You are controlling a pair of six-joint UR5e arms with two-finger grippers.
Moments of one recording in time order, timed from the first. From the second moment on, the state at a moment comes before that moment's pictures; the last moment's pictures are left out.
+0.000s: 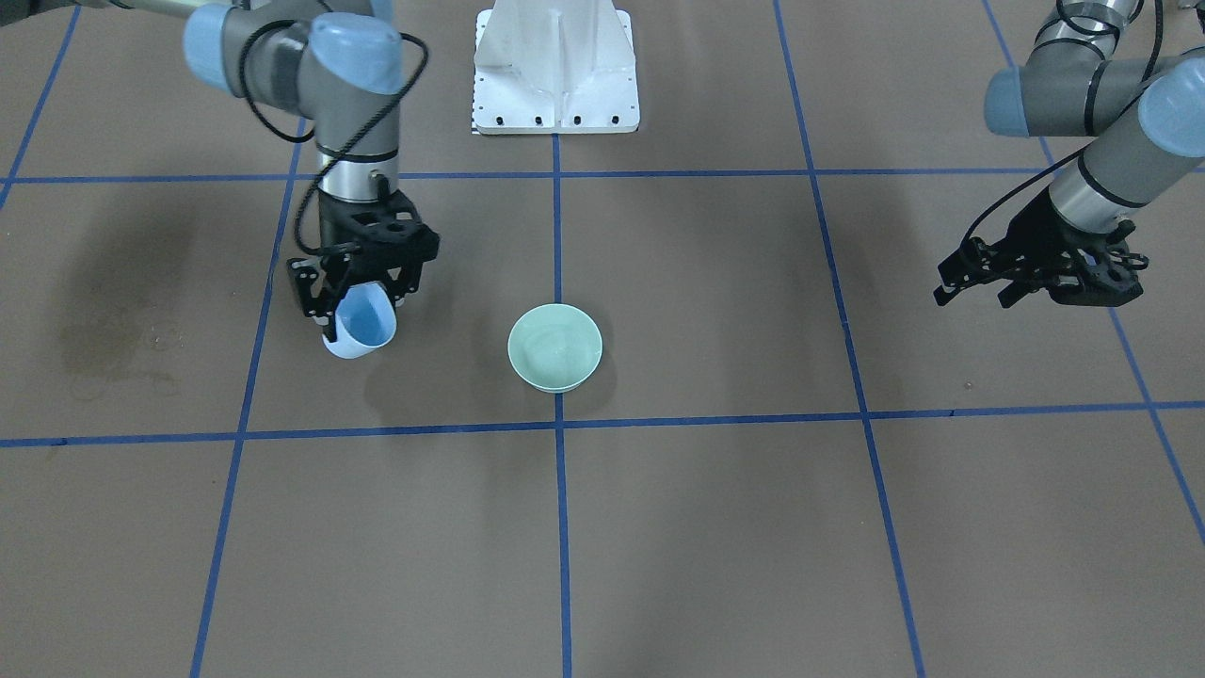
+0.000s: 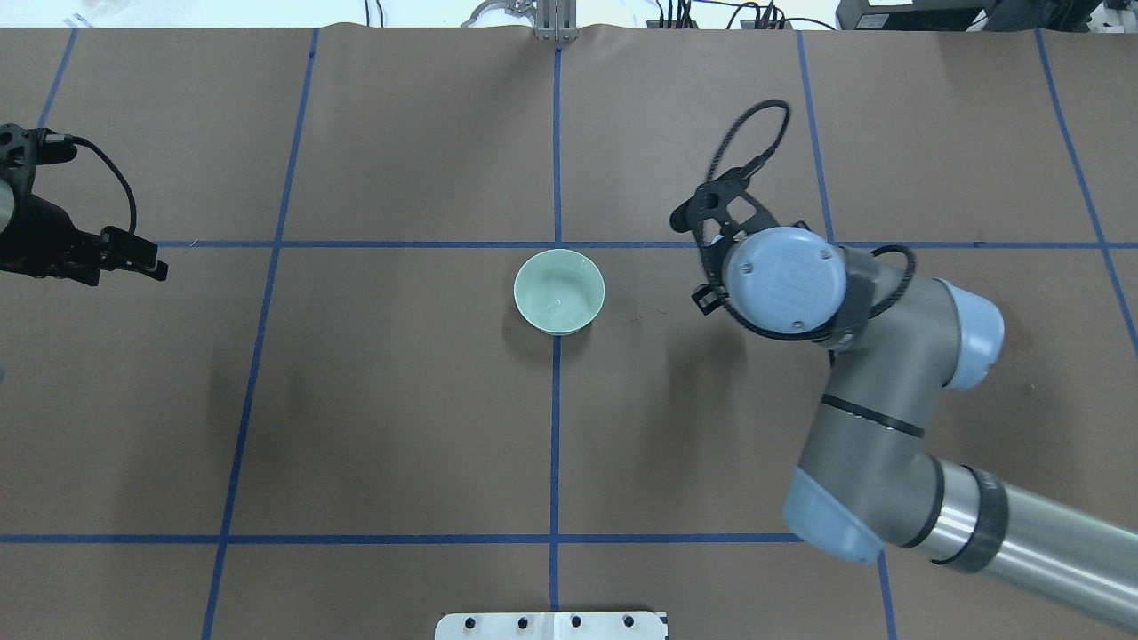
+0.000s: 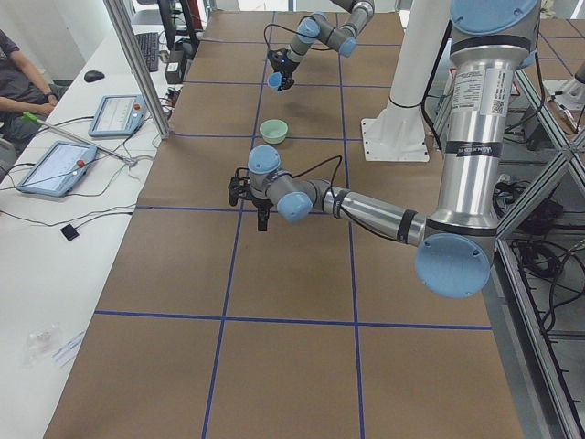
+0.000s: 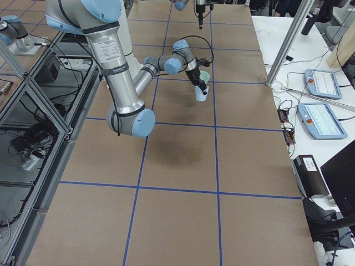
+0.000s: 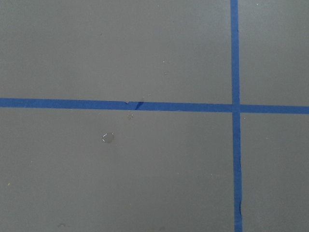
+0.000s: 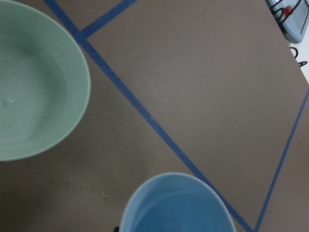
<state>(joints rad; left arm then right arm) -1.02 -1.62 -1.75 -2.07 -2.24 -0.89 0.57 -1.20 1.90 -1.52 1.45 0.63</state>
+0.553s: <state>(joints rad) -1.02 -1.61 -1.77 -2.07 -2.24 -0.90 0.75 -1.71 1.94 -0.88 1.65 0.68</state>
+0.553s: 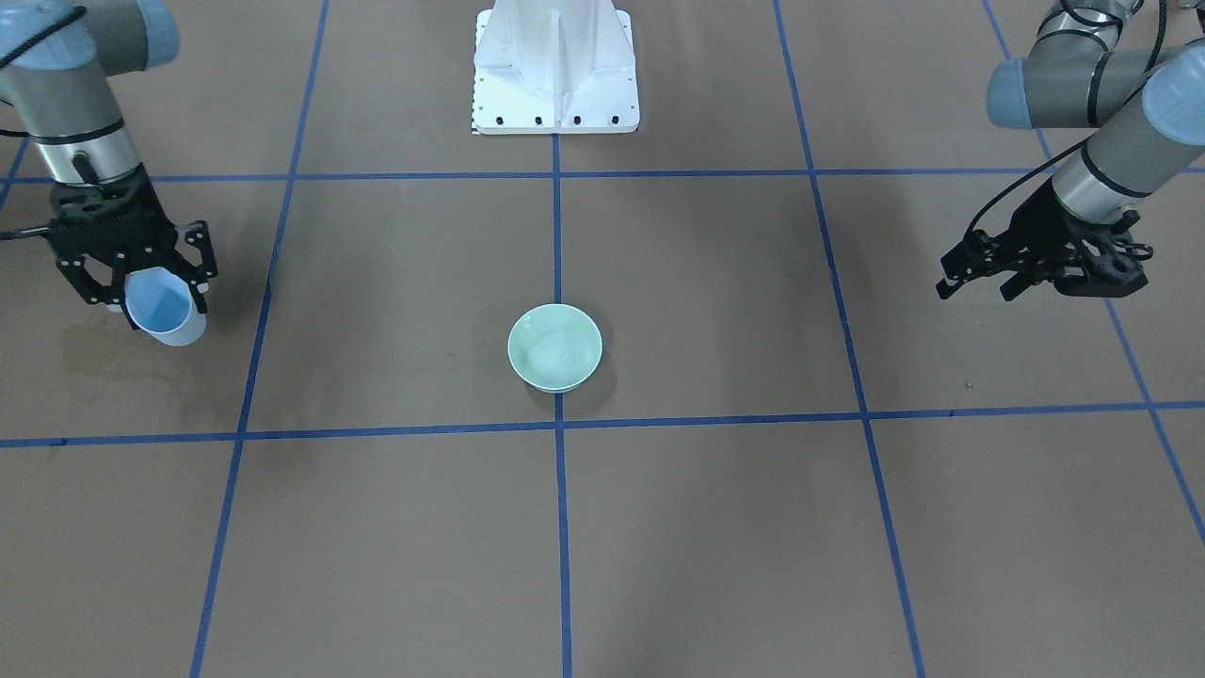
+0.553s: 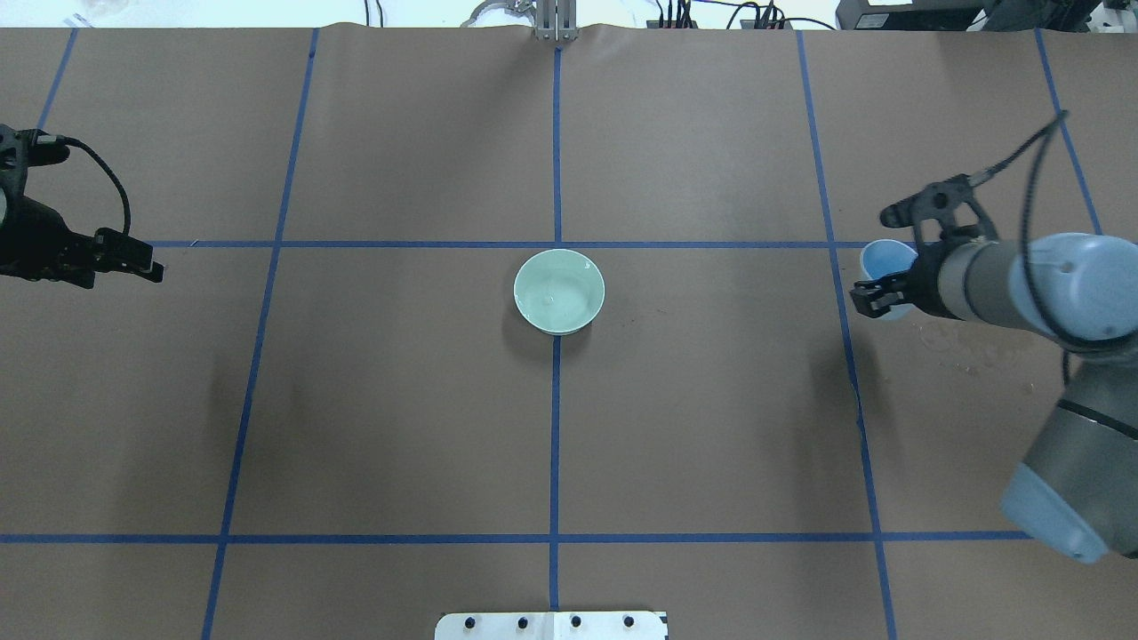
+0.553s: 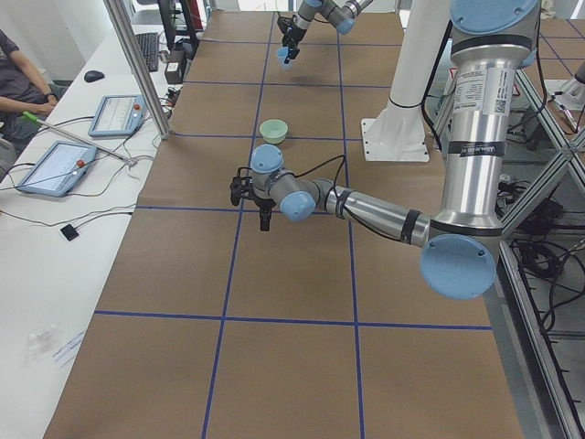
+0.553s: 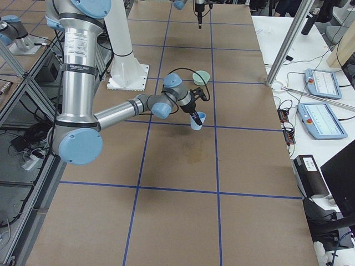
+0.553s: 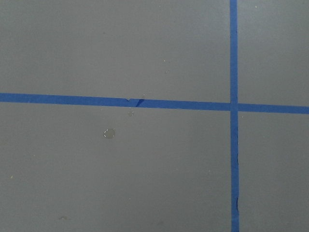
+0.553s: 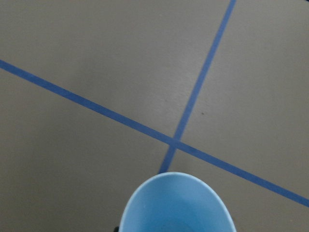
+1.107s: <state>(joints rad) -1.02 -1.61 -1.77 -2.06 -2.24 -0.90 0.81 -1.85 1.85 -0.64 1.69 0.84</state>
